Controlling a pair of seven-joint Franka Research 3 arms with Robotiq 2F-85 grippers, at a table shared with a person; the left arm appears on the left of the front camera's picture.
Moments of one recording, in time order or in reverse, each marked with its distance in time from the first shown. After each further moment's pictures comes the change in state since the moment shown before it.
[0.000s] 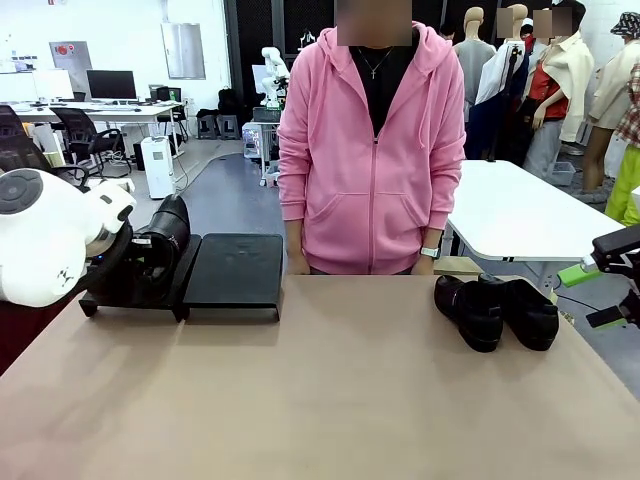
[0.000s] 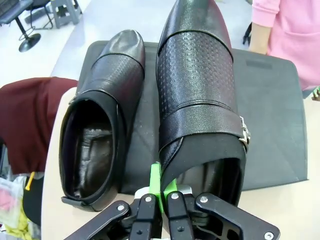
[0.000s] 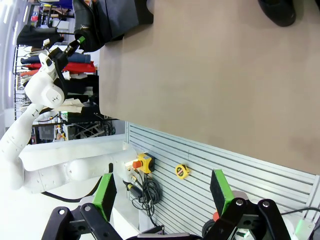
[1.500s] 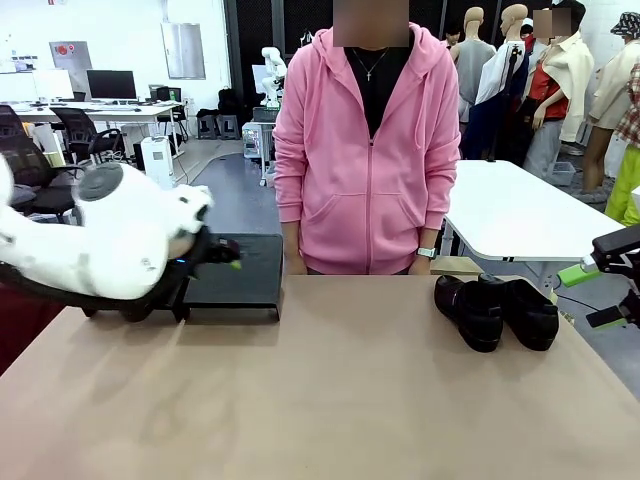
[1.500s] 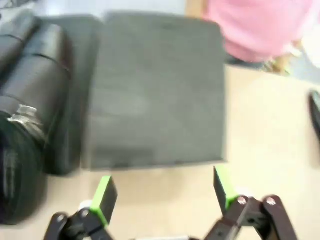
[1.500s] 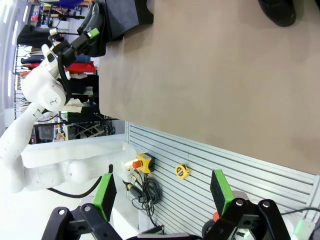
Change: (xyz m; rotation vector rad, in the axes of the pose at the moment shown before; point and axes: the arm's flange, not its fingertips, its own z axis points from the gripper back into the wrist) left arm -0.029 -0.150 -0.001 -0.208 0.188 0.039; right arm 0.000 0.000 0.000 0.000 0.001 0.001
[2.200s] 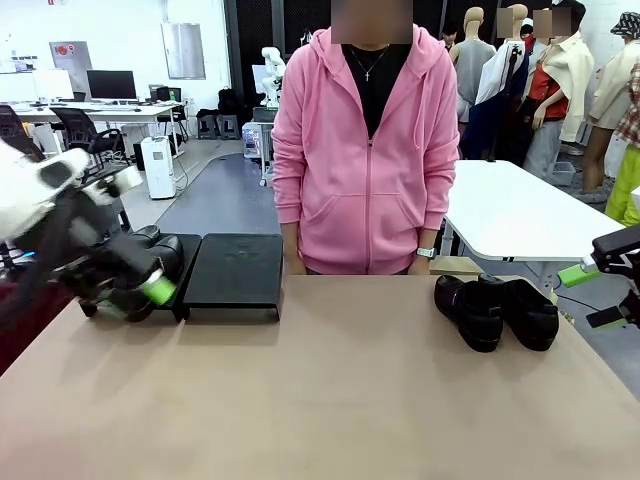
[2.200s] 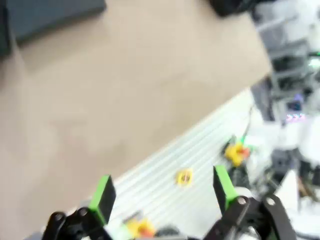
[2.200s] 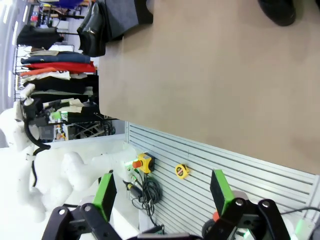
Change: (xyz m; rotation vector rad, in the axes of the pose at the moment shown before) left arm -0.077 0.056 0.232 -0.391 0.440 -0.233; right arm 0.000 -0.001 0.000 0.000 0.001 -0.002
